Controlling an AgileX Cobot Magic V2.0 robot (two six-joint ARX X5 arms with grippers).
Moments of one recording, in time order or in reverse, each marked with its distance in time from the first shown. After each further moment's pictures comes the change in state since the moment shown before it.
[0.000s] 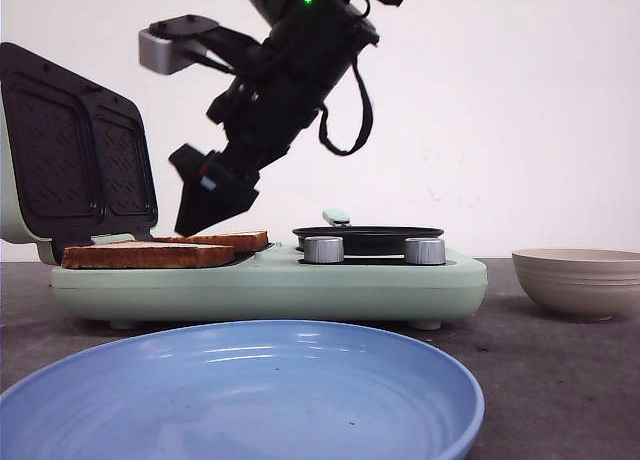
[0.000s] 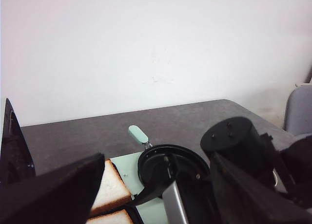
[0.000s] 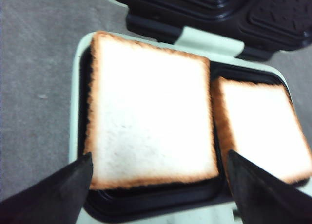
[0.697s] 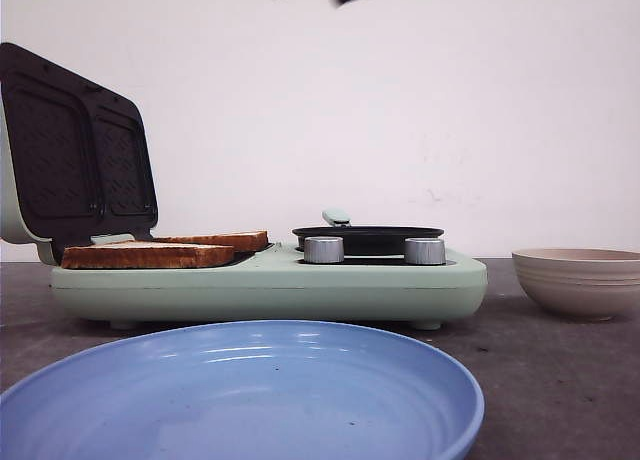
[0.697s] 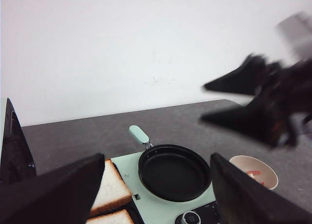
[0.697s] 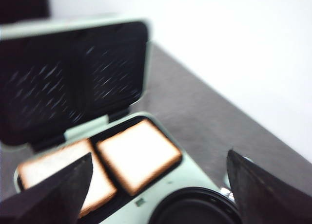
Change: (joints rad) left arm 0.000 0.000 0.000 0.000 -0.002 0.000; right arm -0.182 -0.452 0.005 -0.083 0.003 0.520
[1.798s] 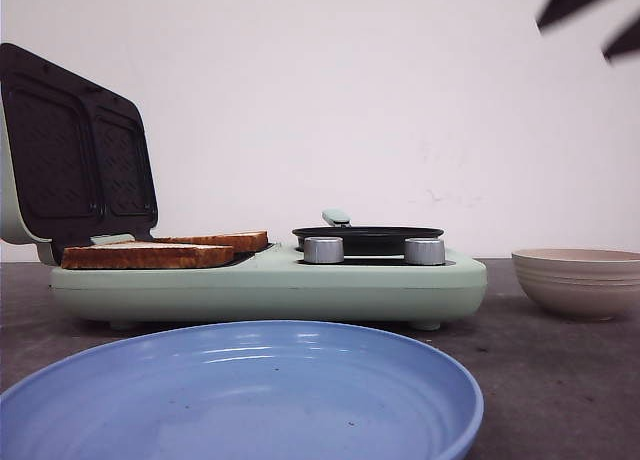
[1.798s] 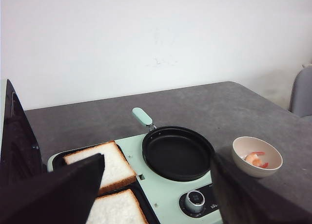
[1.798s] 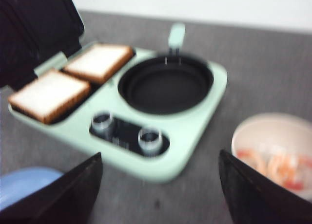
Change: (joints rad) left arm 0.000 0.000 0.000 -0.069 0.000 0.025; right arm -0.233 -0.845 -0.837 -0.074 -0.048 0.321
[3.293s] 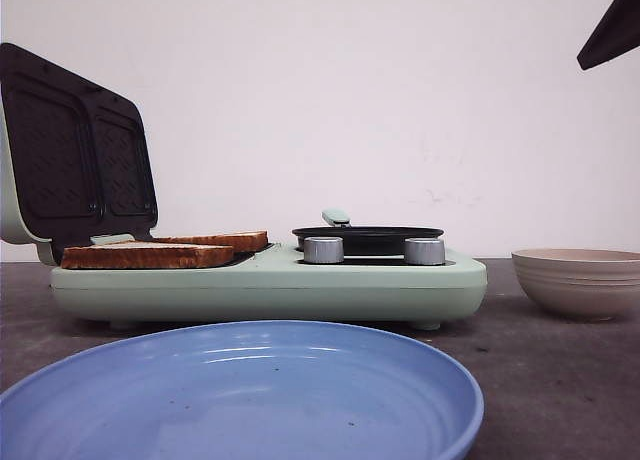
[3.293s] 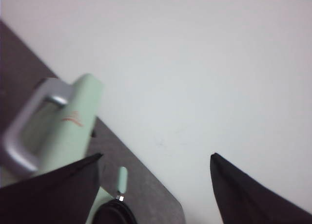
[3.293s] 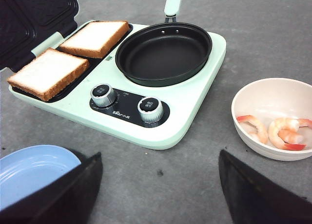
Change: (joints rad) left arm 0.707 0.164 0.053 0.177 0.406 -0.935; right arm 0.000 -0.083 -0.022 -0.096 -0.004 0.014
